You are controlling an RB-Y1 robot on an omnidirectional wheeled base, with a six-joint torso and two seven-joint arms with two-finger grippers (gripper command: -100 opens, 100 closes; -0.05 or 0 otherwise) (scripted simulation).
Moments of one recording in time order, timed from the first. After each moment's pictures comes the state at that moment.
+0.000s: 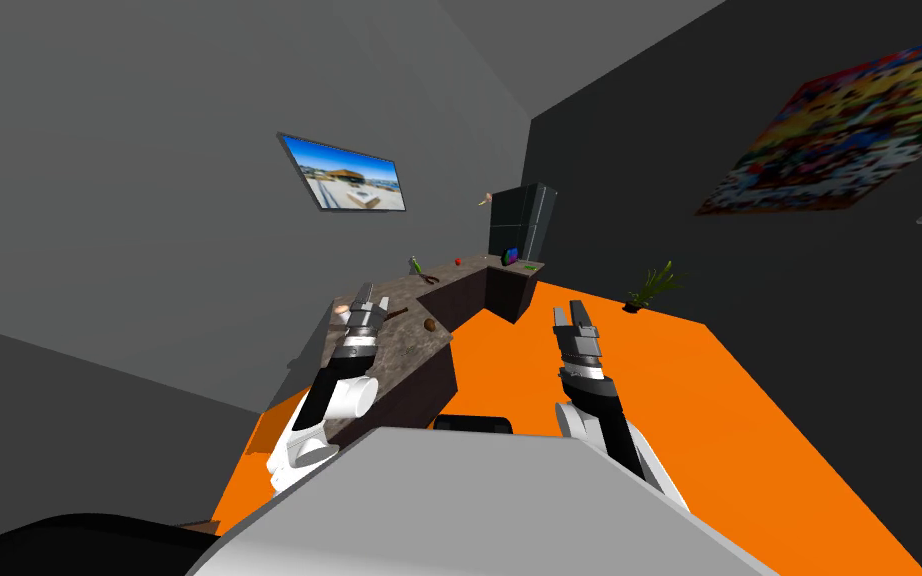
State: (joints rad) left arm 0.38 0.20 0.13 -2.37 0.20 -0.11 -0.06; right arm 0.52 -0.01 -0.03 -2.21 0.10 -0.55 0.03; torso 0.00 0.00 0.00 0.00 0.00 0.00
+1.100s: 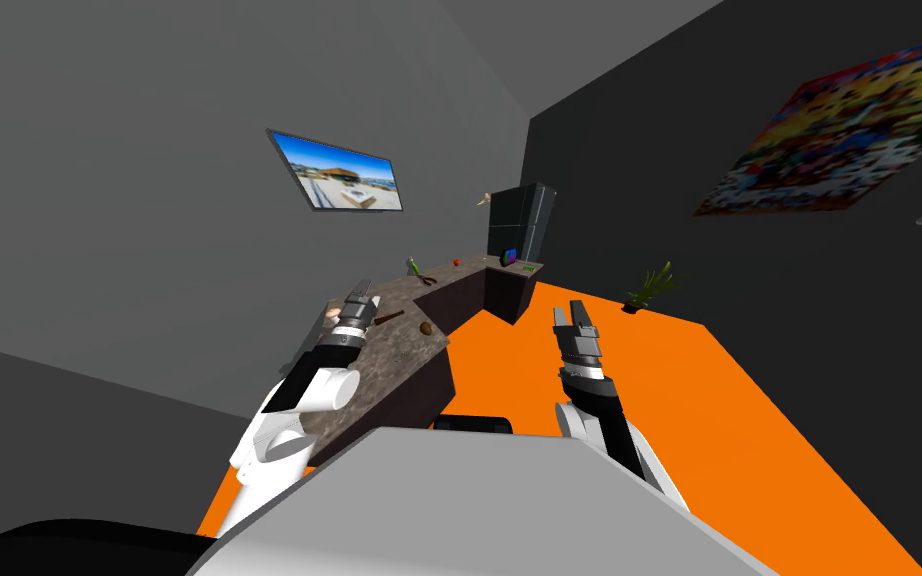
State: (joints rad) left arm 0.33 0.32 0.26 -2.41 0.27 0.17 -0.15; right arm 0.52 -0.01 -0.03 -2.21 0.10 -0.55 0.03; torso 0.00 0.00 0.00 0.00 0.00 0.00
